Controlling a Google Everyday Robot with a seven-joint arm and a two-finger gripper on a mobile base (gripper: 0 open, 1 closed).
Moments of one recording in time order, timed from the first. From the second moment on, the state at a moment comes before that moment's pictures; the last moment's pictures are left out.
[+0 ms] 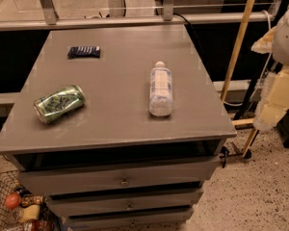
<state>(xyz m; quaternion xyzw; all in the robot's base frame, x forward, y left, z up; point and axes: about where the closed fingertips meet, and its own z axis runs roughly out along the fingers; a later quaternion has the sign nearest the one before) 0.438 -0.216 0.977 -0.60 0.78 -0.04 0.16</state>
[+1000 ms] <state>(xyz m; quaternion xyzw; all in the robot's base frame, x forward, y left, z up) 0.546 -0.192 0.961 -0.49 0.86 0.02 0.16</state>
